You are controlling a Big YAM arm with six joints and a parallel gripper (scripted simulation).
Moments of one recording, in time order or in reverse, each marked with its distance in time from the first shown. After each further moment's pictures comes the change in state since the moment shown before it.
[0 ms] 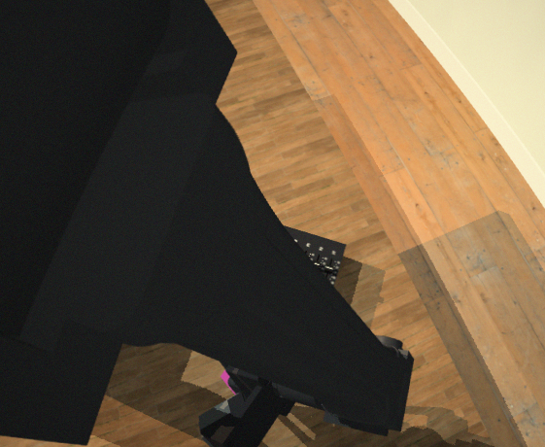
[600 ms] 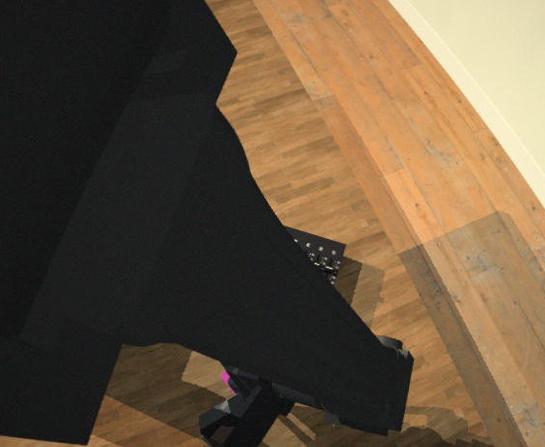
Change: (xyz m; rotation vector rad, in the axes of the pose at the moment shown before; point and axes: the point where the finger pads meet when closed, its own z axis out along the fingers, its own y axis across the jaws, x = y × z) arm 0.000 0.000 0.000 0.000 0.000 0.000
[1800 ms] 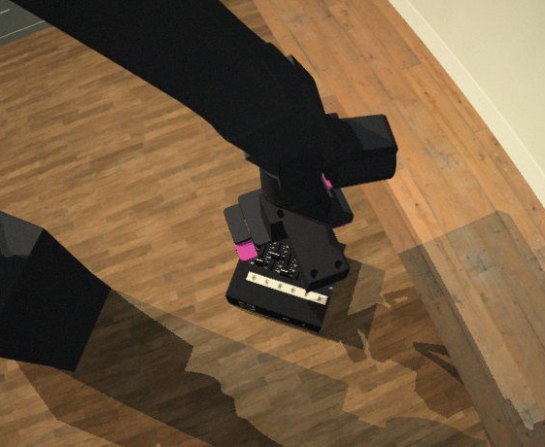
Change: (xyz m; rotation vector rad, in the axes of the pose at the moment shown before) arm 0.157 -0.062 -0.065 -0.918 -0.130 -1.006
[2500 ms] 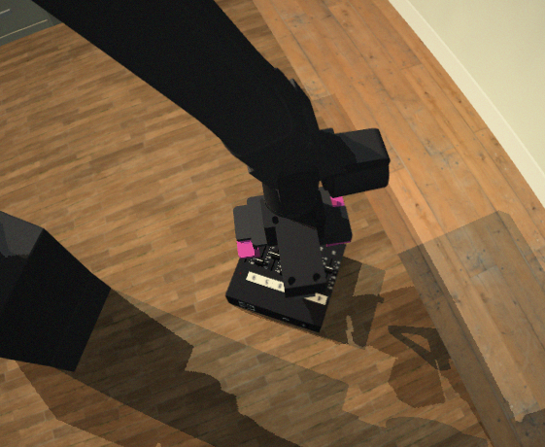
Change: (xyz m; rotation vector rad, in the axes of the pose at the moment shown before) arm -0.001 0.007 0.032 -0.029 -0.032 0.226
